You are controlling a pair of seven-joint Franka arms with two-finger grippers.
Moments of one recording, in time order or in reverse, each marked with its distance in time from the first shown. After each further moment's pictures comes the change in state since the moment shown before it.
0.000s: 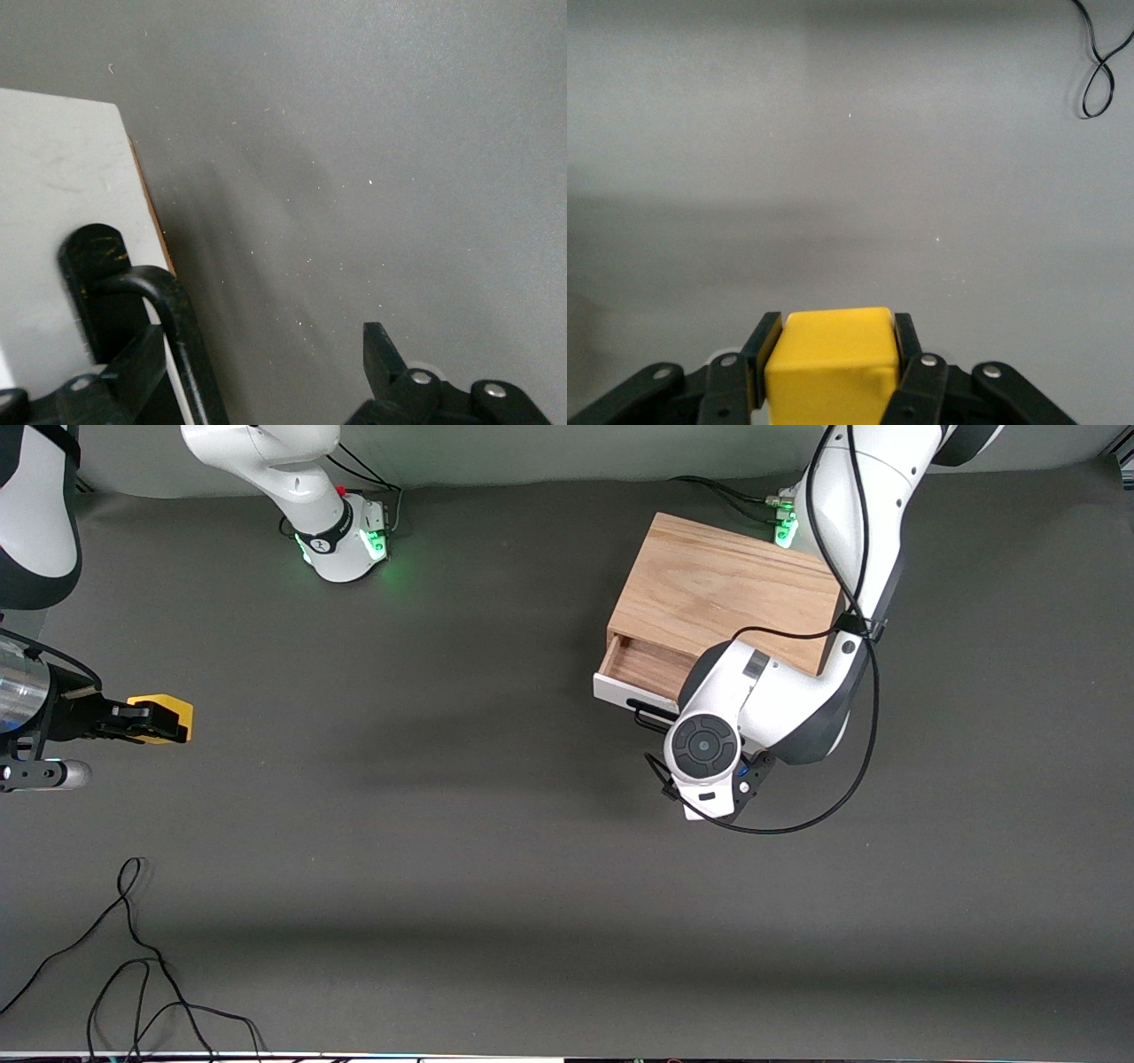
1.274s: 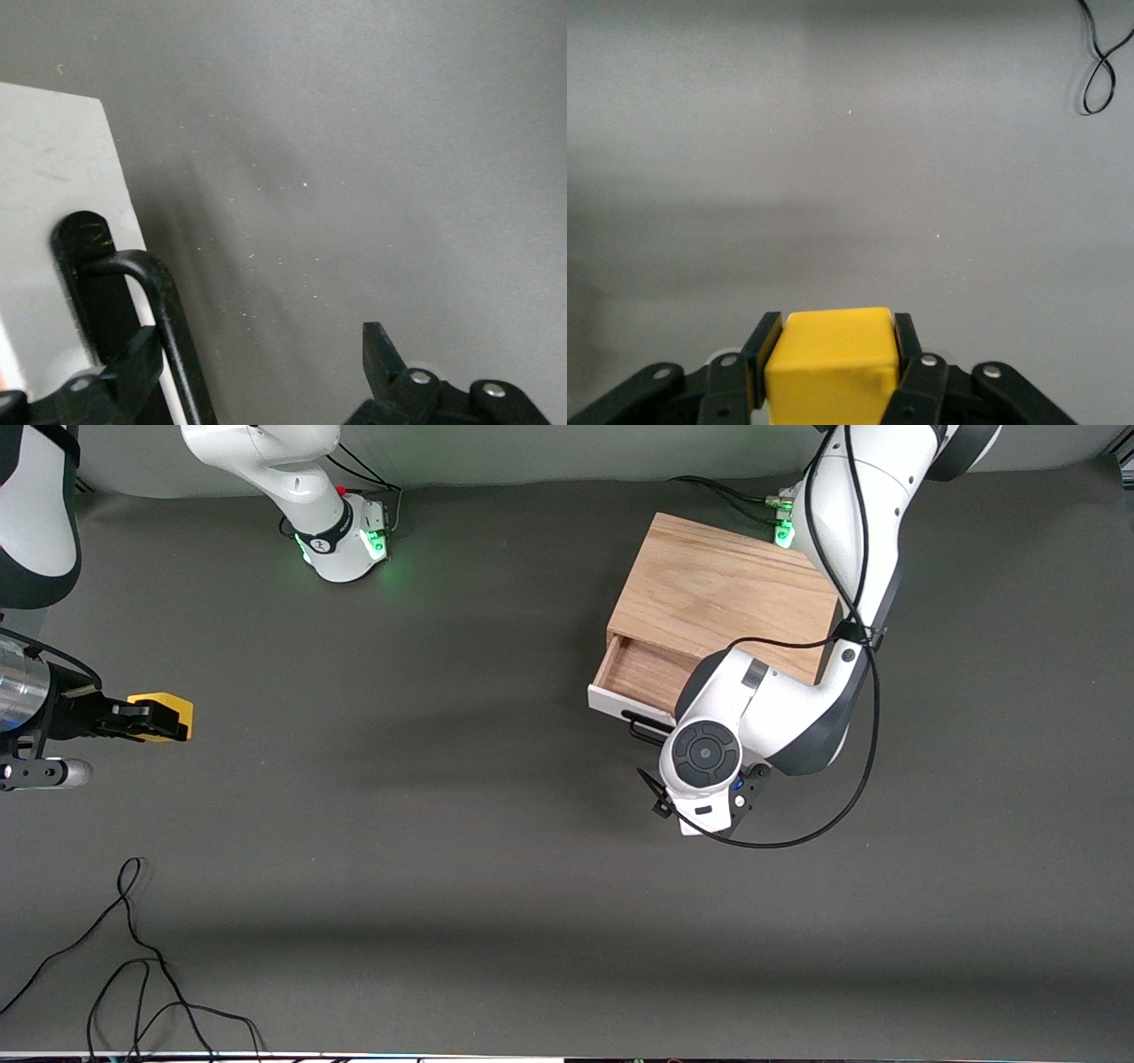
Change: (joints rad) left arm 0.000 0.043 0.000 0.110 -0.005 0.029 -0.012; right arm 0.000 -0.001 0.000 0.000 0.000 -0.008 0.000
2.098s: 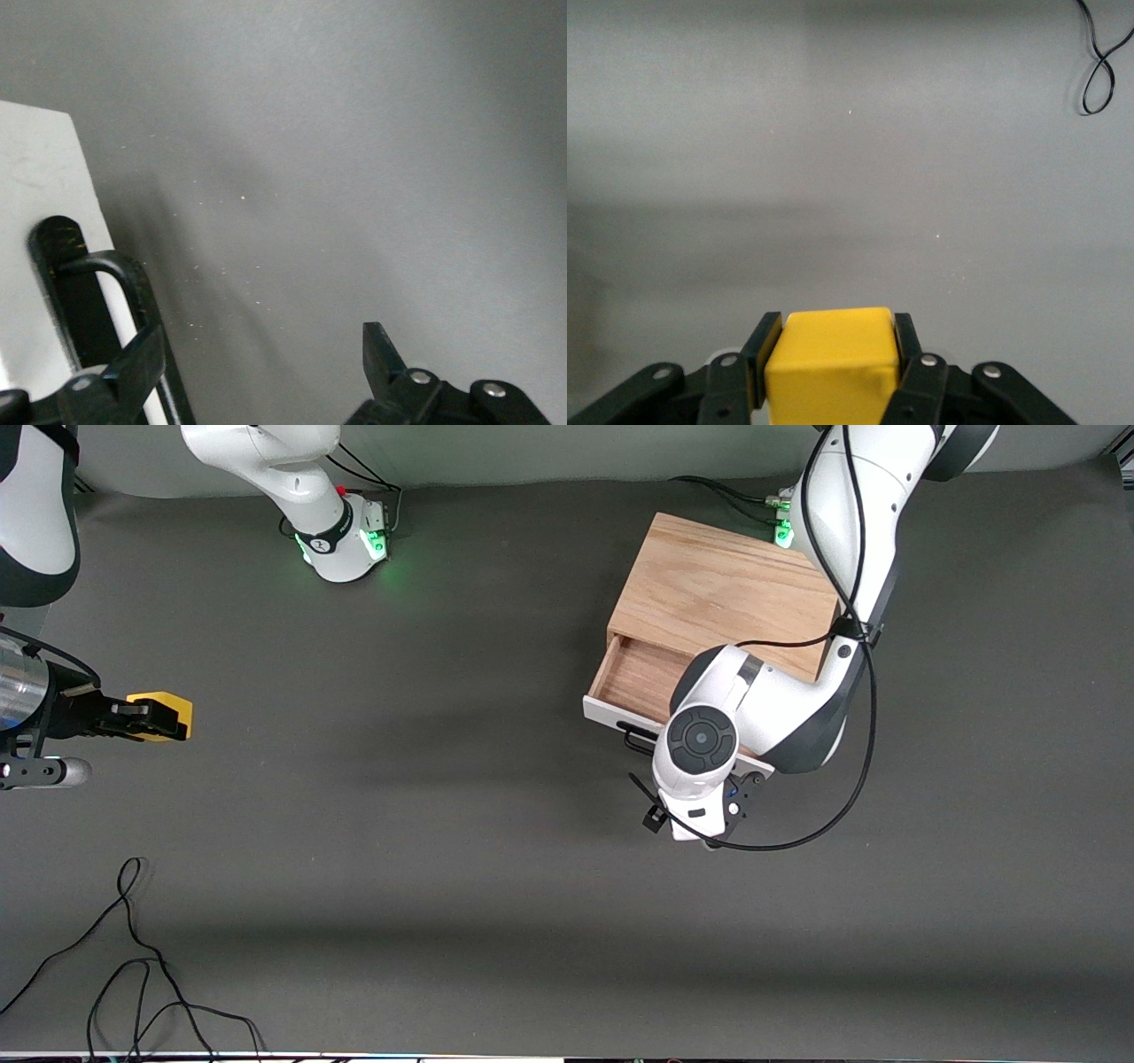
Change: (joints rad) left arm -0.007 0.001 -0.005 0.027 0.043 0.096 0.001; right arm 0.000 -0.003 0.000 0.000 0.000 -0.001 0.000
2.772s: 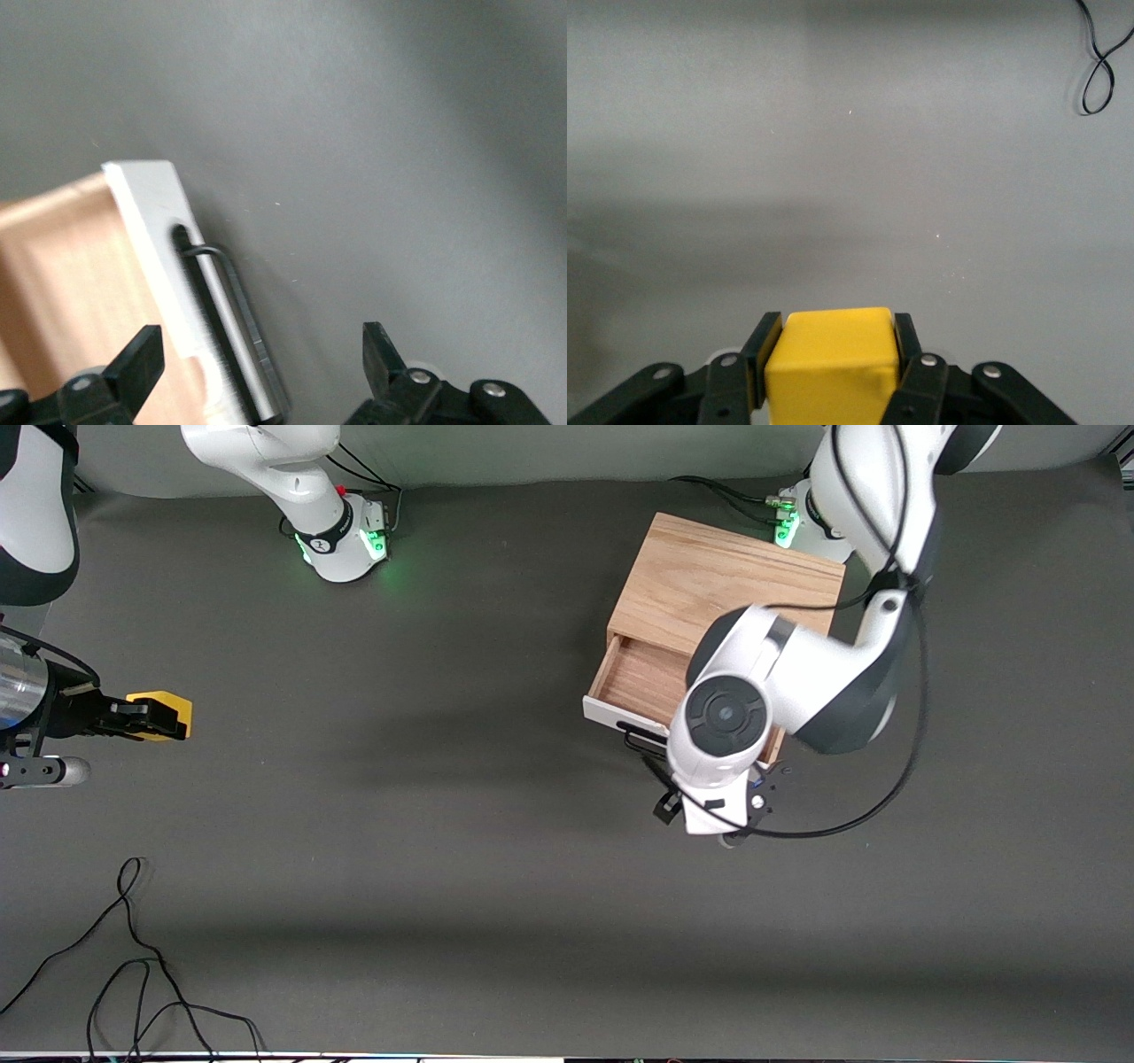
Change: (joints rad) left arm 0.010 -0.047 0.012 0.244 0.004 -0.349 0.177; right arm 0.000 -0.002 0.000 0.000 0.000 -0.001 0.000
